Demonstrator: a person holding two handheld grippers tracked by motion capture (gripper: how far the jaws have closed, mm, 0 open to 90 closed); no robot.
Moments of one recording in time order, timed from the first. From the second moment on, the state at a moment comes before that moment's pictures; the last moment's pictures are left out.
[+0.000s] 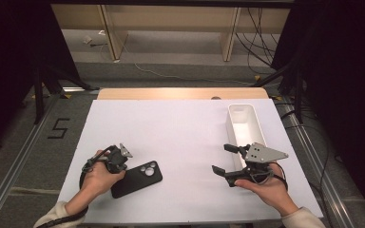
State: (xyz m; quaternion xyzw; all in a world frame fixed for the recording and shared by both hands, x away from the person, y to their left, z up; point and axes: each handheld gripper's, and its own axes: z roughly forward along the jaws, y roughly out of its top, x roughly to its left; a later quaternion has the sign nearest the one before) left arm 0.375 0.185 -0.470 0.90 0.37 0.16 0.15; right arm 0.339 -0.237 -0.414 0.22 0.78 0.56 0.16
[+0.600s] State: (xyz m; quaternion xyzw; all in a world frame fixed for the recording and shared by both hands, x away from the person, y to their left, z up) left arm 0.377 0.185 -0.452 0.89 0.35 0.13 0.25; right arm 0.339 -0.237 -0.414 0.22 0.78 0.56 0.16
